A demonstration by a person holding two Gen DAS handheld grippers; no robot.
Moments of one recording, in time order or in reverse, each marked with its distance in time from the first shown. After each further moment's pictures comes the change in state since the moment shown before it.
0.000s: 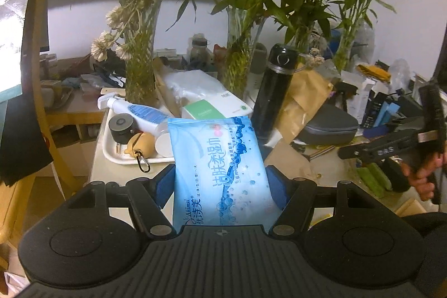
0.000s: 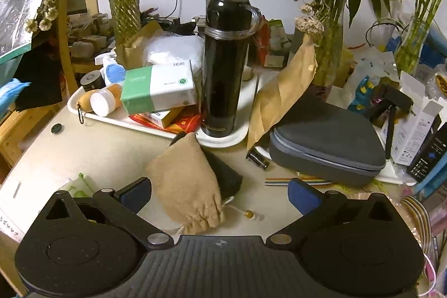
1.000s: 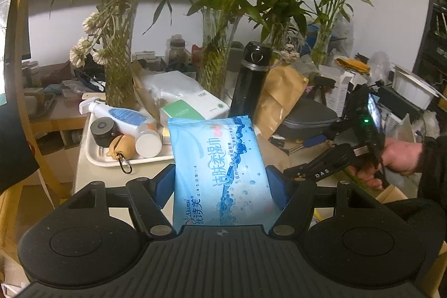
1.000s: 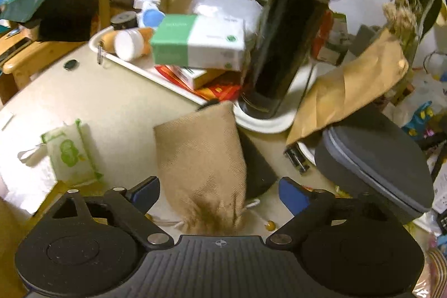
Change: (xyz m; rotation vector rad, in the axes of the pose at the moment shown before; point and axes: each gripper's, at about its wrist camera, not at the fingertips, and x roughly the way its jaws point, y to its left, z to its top) left arm -0.006 -0.013 -0.005 0.052 0.003 -0.074; right arm 0.075 0.018 -0.013 -0.256 0.096 0.109
